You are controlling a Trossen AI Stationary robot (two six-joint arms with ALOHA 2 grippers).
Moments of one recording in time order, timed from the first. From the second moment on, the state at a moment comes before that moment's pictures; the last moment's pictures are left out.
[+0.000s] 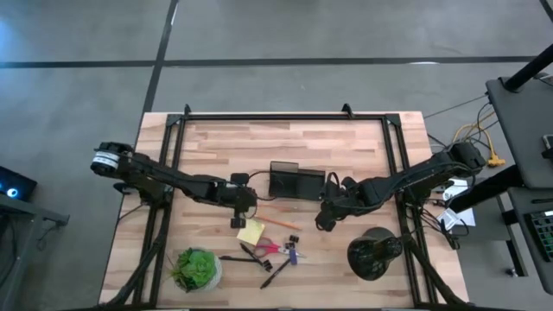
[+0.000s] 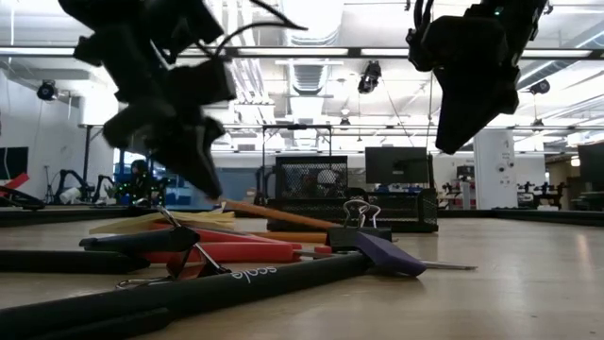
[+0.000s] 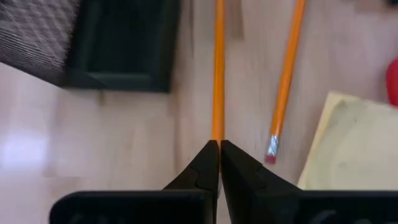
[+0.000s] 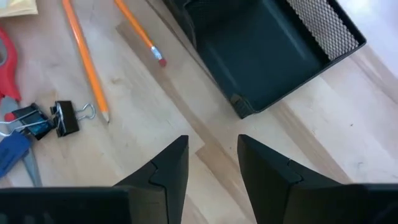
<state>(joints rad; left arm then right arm) -0.15 1.46 0.74 -0.20 -0.21 -0.05 0.30 1.49 0.99 -0.75 0.33 0.95</state>
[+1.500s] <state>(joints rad) -0.14 1.48 0.71 -0.25 -0.37 -0.23 0.11 1.87 1.15 -0.49 0.03 0.44</state>
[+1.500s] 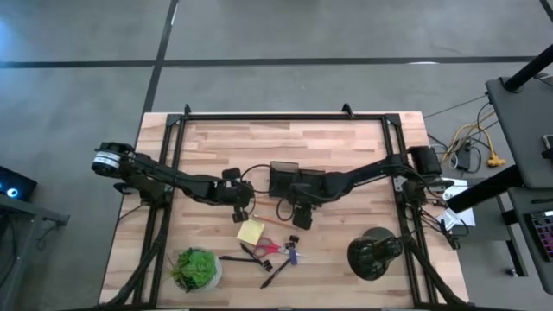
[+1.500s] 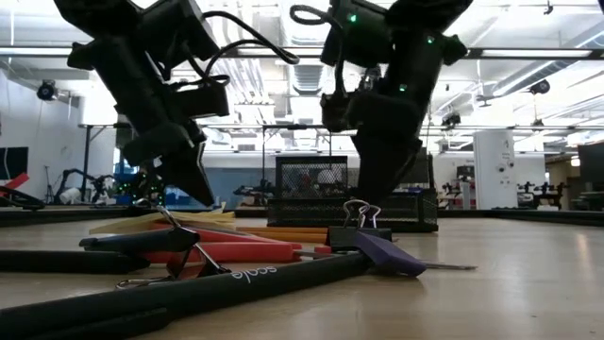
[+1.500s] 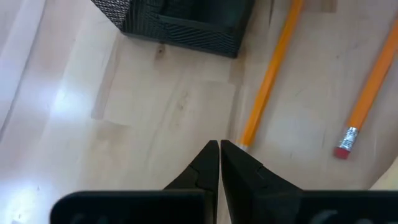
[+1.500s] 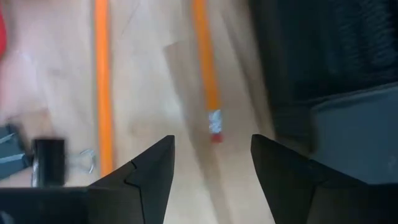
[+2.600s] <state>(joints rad) -0.11 1.48 0.66 -0.20 -0.37 -0.23 0.10 2.00 1.26 -0.53 0.10 0.33</state>
